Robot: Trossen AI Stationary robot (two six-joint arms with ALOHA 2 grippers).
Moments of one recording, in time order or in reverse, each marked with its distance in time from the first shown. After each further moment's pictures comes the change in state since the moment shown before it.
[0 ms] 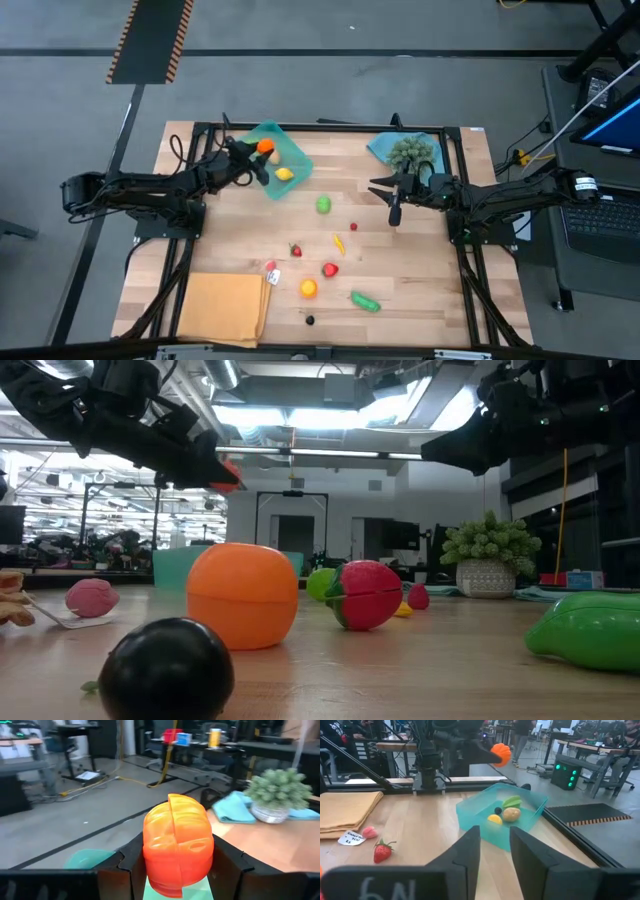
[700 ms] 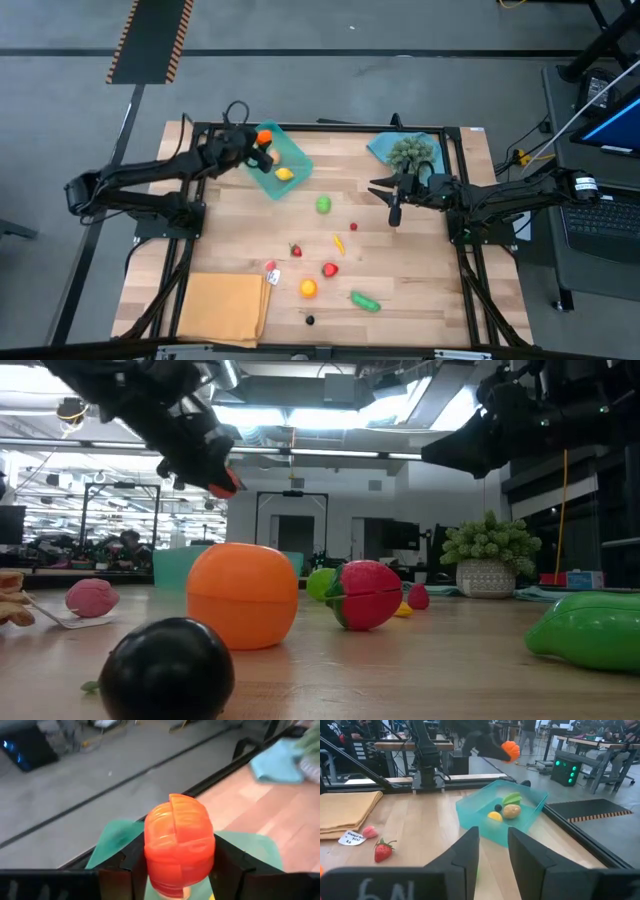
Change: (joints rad) left arm 0.112 0.062 0.328 -0.622 0.031 -0.056; right arm 0.000 0.000 0.000 -0.020 -0.002 0.028
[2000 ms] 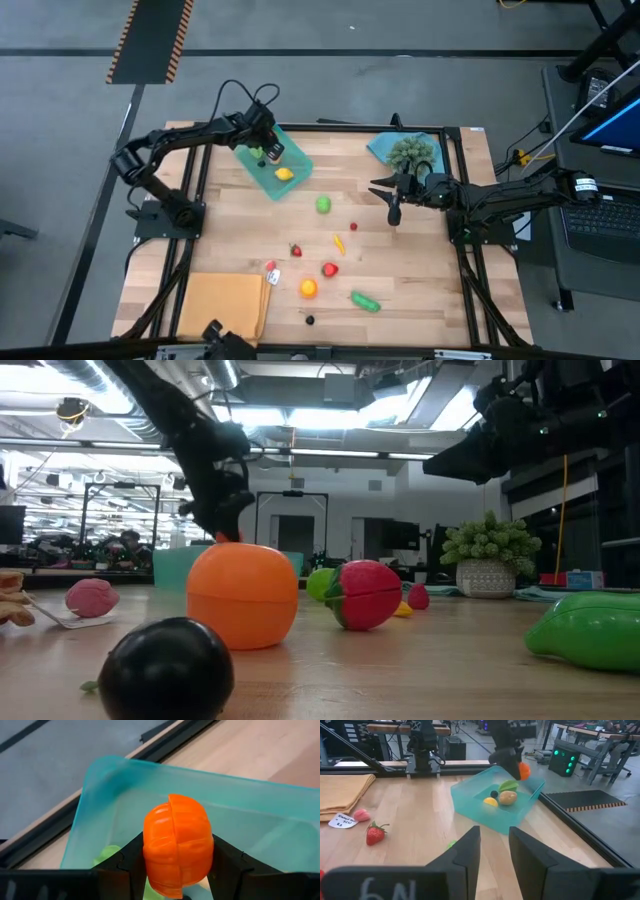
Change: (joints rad) left arm 0.258 0.500 0.332 -0.314 0.265 0.035; right arm -0.021 0.000 0.000 -0.064 0.000 -0.022
